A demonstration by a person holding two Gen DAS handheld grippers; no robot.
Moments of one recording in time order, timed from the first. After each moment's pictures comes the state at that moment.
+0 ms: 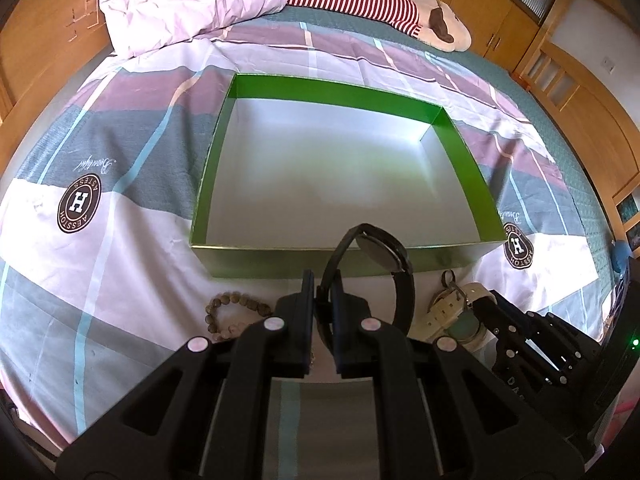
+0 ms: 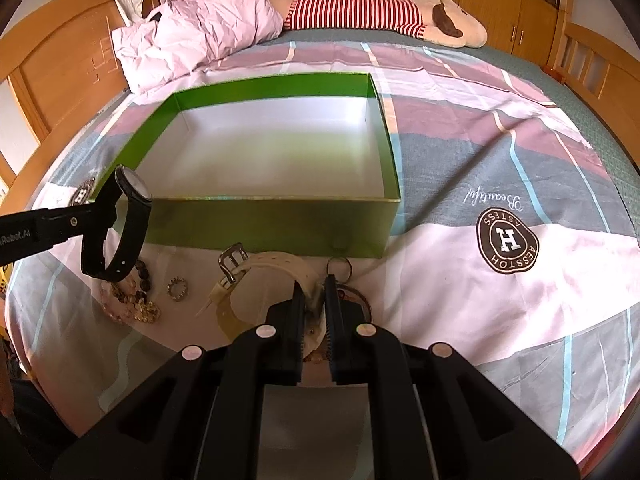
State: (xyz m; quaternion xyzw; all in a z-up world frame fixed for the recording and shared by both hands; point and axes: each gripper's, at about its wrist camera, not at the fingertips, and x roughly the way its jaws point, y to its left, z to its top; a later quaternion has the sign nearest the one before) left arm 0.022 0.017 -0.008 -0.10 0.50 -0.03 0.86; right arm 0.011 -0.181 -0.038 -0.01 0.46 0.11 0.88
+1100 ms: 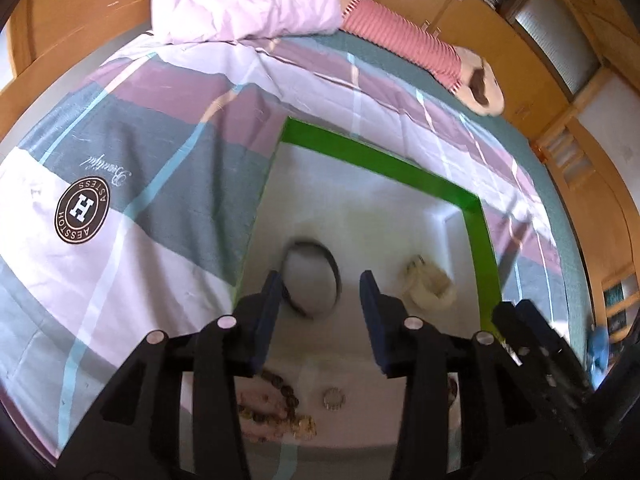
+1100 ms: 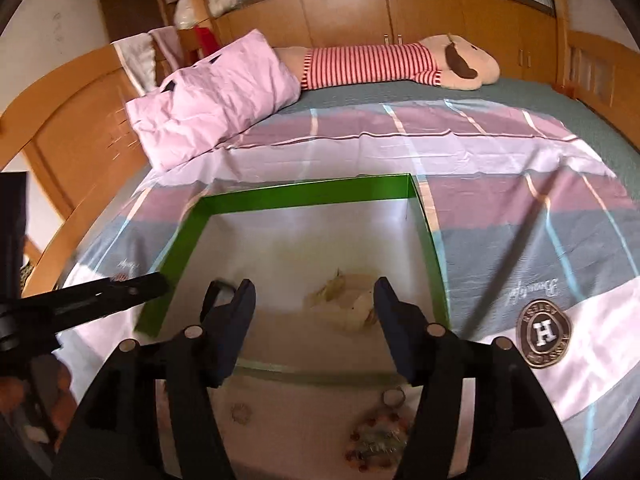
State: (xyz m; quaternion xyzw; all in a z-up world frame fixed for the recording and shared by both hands) left arm 0.065 0.064 0.000 -0.20 0.47 0.01 0.86; right arm 0.060 -0.167 0.016 0.05 0.39 0.15 0.91
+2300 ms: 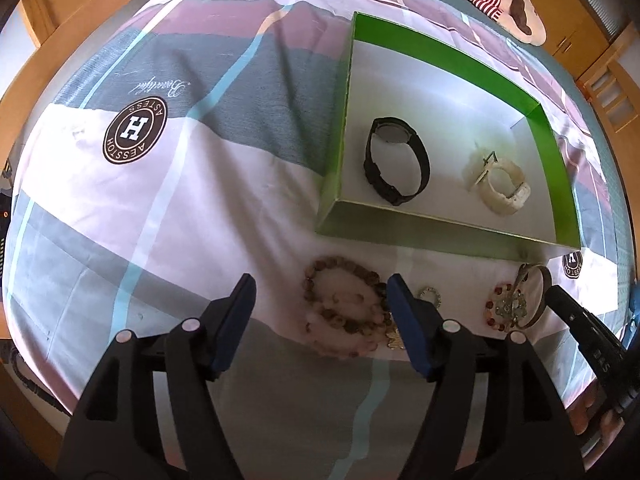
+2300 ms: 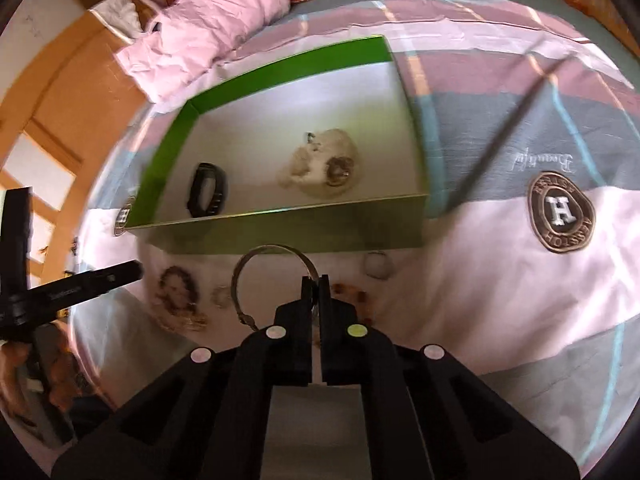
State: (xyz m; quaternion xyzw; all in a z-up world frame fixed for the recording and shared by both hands) left arm 0.025 0.078 -0.045 -0.14 0.58 0.06 0.80; right arm 0.032 -0.185 -0.052 0.06 0.54 0.12 0.83
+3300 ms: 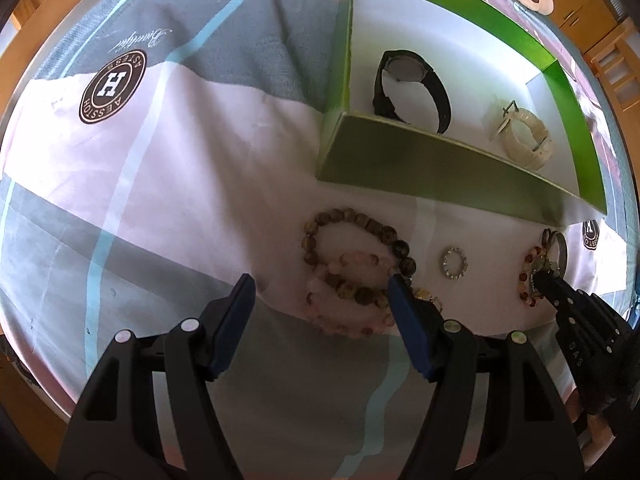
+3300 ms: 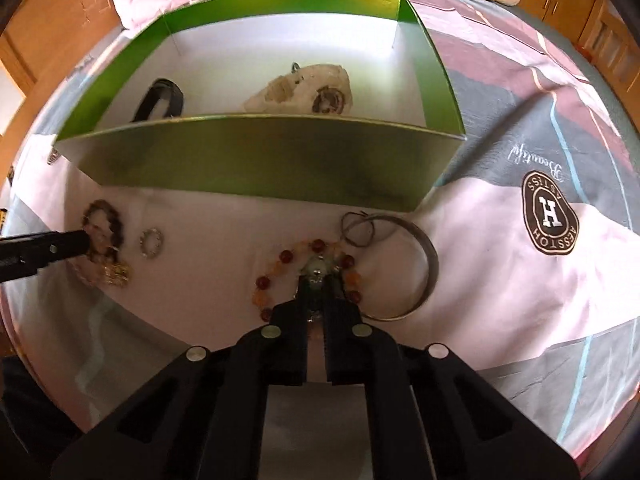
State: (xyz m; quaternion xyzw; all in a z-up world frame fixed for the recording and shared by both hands) left arm 0.023 0.074 -0.085 -0.14 0.63 0.05 0.76; right arm 0.038 -0.159 -0.088 -0.04 0.57 0.14 0.81
